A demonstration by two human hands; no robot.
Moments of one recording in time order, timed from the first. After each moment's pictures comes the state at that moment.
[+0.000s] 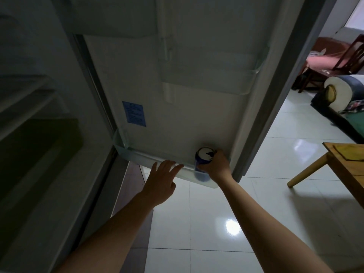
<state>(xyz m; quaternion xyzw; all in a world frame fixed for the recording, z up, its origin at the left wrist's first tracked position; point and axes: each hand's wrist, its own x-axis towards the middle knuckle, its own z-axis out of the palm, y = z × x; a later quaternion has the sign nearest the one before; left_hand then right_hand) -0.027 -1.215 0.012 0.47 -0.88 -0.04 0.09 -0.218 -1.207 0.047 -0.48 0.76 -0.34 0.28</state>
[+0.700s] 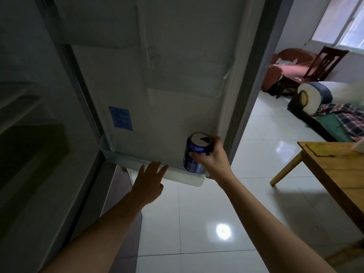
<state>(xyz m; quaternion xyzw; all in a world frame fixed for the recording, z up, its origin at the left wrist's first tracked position) -0.032 -1.201 0.025 0.49 -0.87 -0.01 0.00 -0.222 -1.142 0.113 -0.50 0.62 -0.53 0.30</state>
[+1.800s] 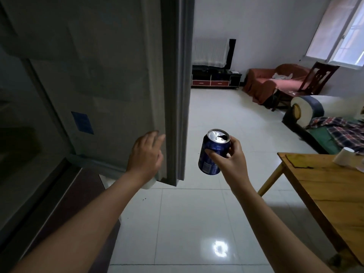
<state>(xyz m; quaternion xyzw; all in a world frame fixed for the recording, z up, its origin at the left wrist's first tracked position) -0.209 -1.138 0.120 0.46 -0.83 0.13 0.27 -0.421 -1.051 0.134 -0.49 0.55 -0.62 0.25</state>
